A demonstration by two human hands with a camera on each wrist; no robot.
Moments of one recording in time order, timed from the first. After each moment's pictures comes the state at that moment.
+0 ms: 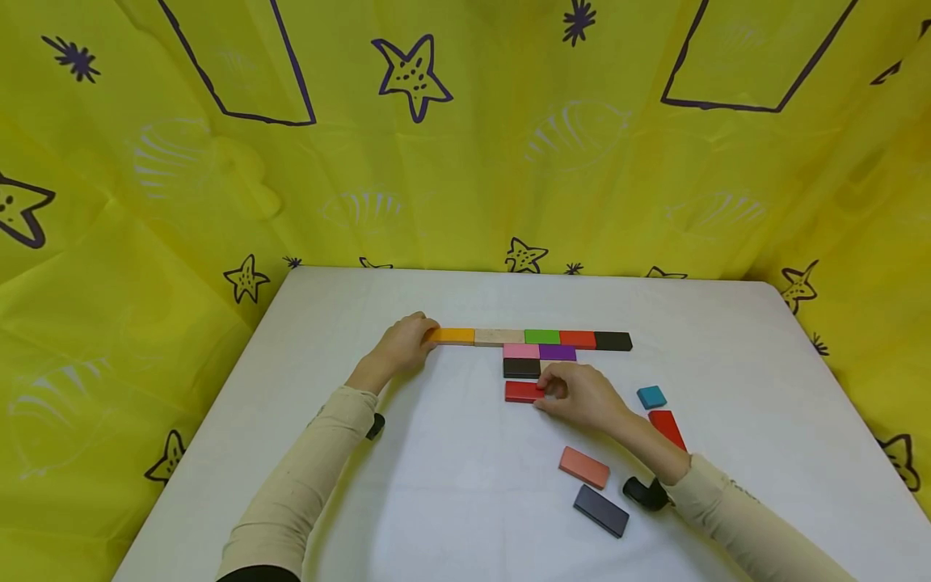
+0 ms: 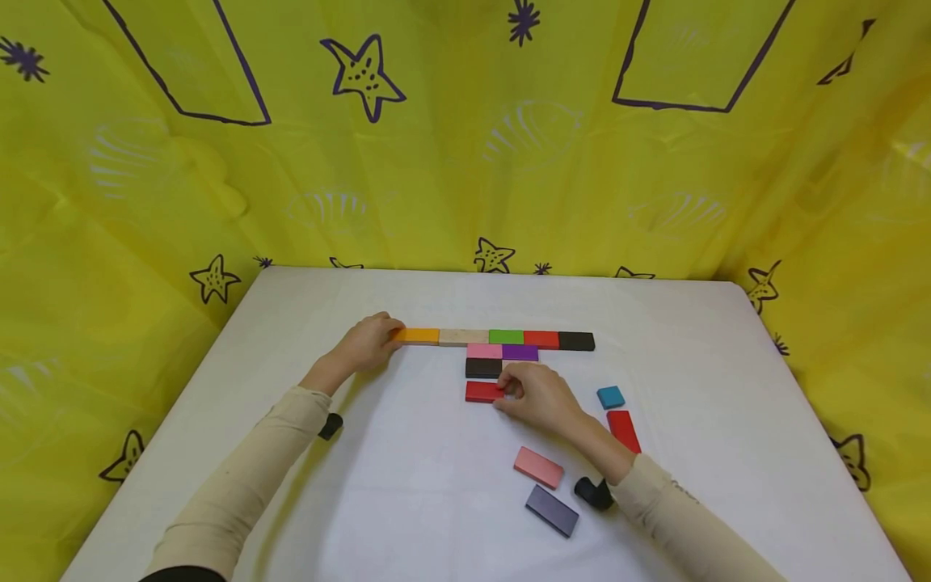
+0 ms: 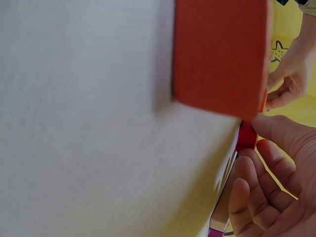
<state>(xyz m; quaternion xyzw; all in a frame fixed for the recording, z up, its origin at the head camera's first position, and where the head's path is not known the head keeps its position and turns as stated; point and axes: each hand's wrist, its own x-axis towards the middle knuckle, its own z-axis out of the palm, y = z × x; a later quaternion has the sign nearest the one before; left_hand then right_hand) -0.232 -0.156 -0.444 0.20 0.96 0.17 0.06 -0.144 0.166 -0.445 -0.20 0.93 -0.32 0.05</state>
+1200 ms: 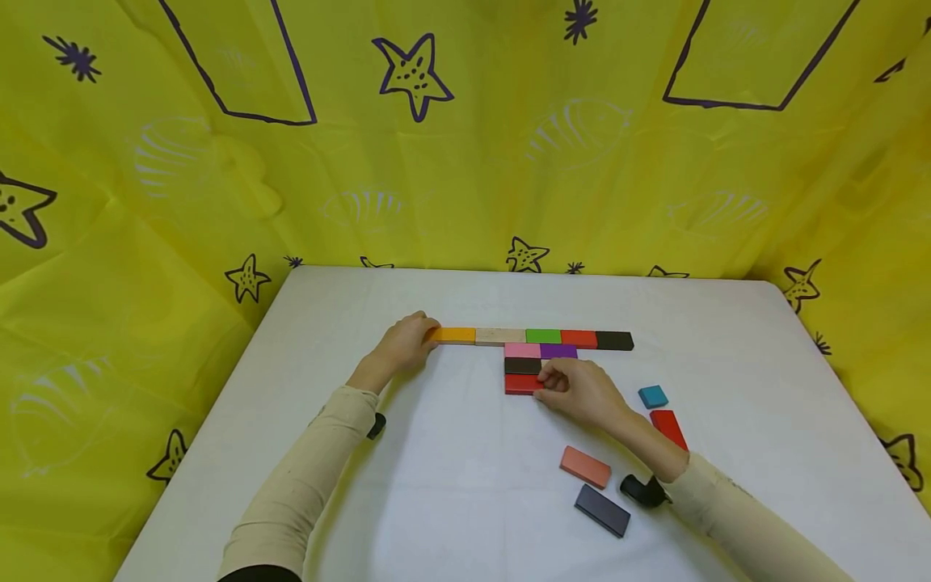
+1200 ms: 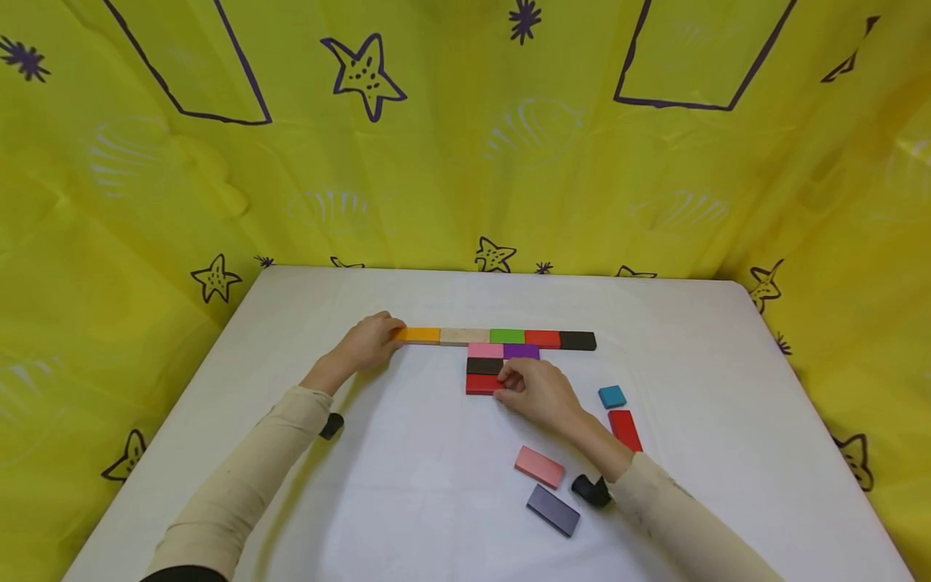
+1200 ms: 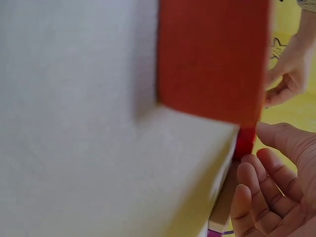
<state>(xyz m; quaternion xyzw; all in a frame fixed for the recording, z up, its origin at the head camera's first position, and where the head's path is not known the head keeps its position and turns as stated) -0.233 -0.156 -0.443 0.19 0.96 0.17 0.07 -0.145 0.163 -0.444 -0.18 0.92 -0.34 0.04</state>
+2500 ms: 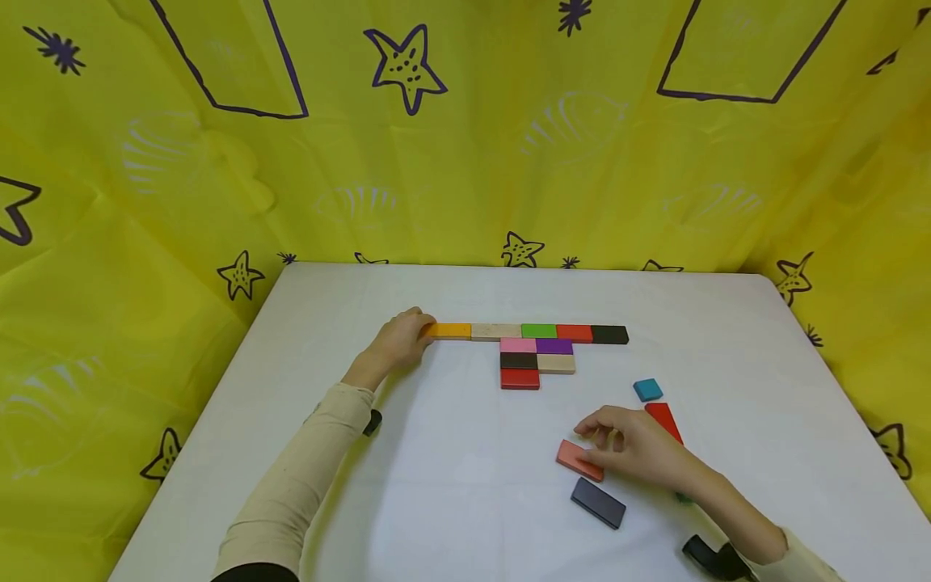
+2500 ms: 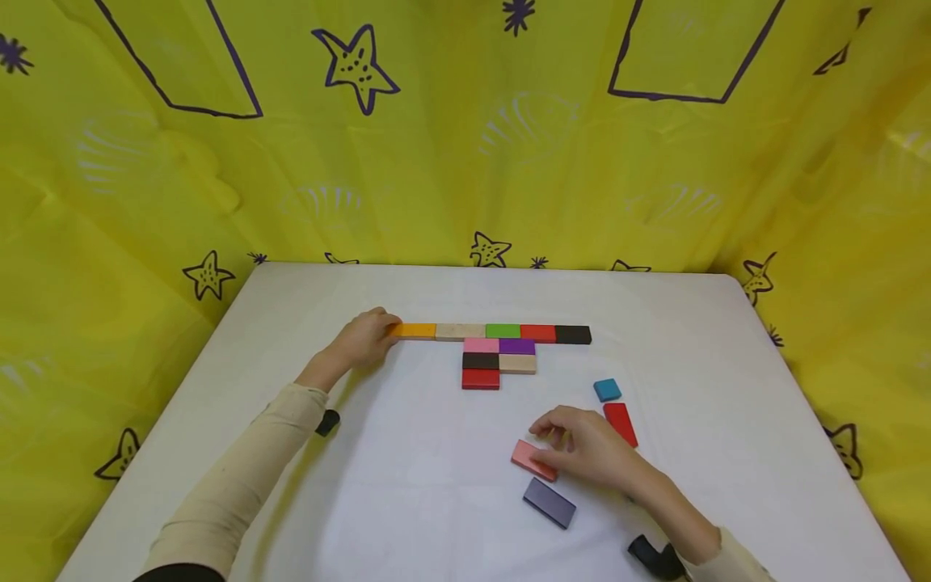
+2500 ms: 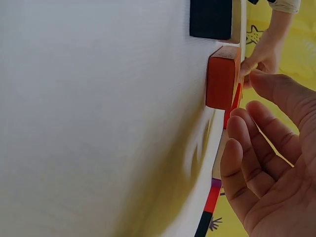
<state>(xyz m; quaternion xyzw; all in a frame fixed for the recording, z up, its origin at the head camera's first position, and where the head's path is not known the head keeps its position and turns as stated) -0.235 -0.156 -0.446 0.19 0.96 0.18 0.06 -0.074 0.231 -0.442 -0.25 0.89 -0.38 0.08</state>
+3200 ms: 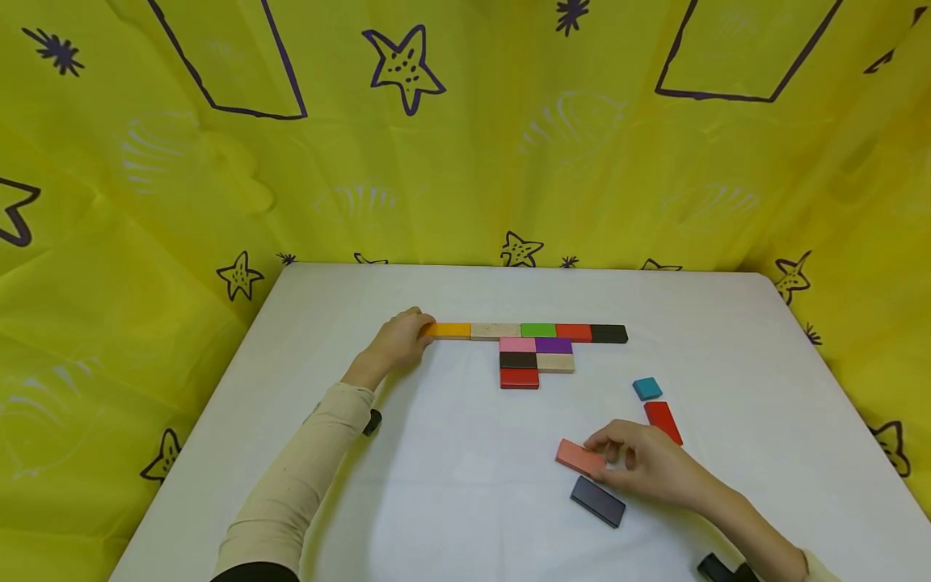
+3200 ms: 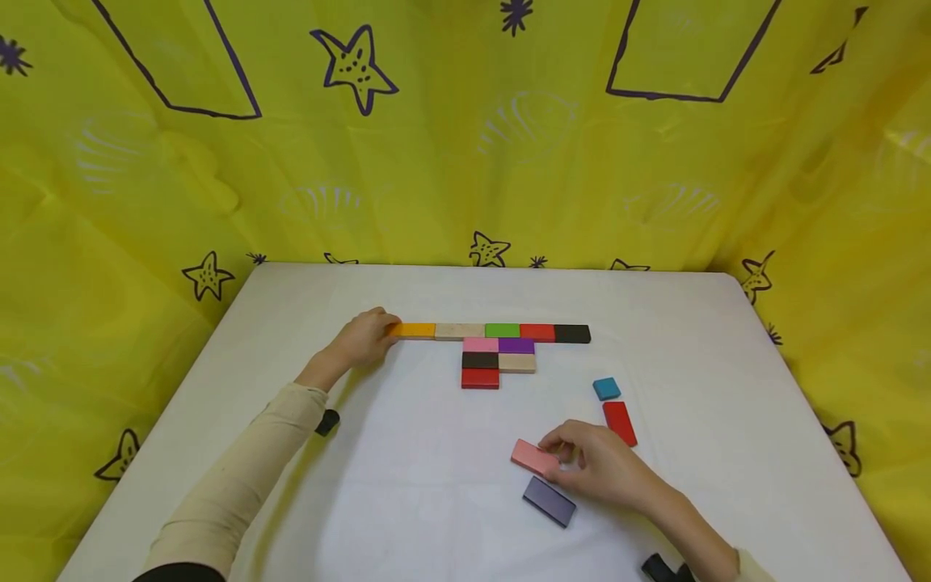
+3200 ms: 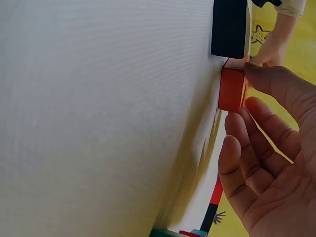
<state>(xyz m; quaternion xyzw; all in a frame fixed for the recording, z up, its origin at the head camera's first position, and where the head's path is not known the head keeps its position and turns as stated) -0.233 -0.156 -0.444 0.20 0.96 0.17 0.06 -0.054 0.242 -0.447 -0.26 0.89 -0.36 0.08</state>
